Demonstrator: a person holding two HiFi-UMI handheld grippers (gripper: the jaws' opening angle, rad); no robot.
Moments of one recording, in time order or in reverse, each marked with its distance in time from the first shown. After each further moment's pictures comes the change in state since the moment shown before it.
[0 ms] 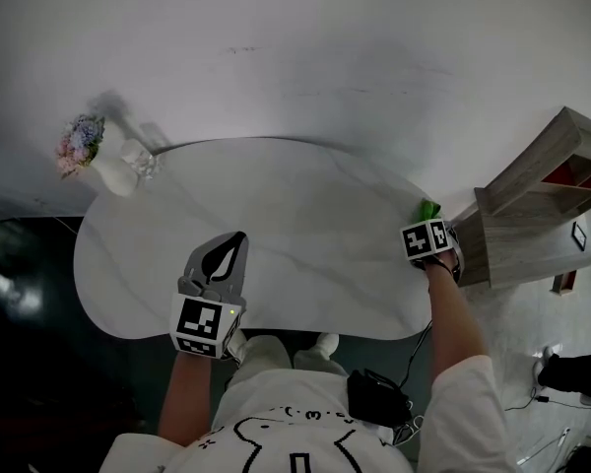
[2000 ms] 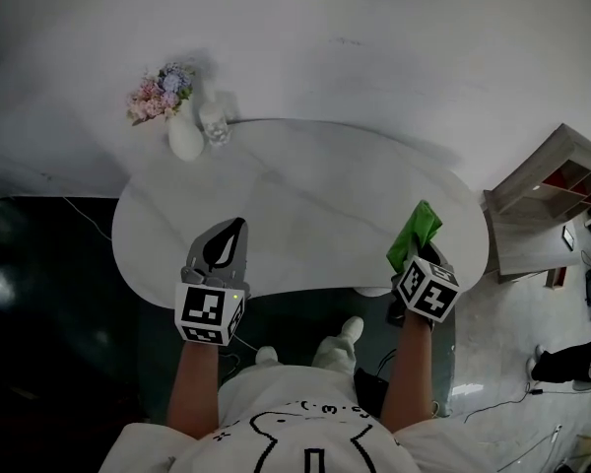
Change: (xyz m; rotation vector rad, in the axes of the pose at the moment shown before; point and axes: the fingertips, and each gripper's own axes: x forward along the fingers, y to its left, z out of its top) left arm -0.200 0.151 -0.059 -0.099 -0.139 0.093; right arm -0.290 0.224 0.038 0.690 -0.560 0.167
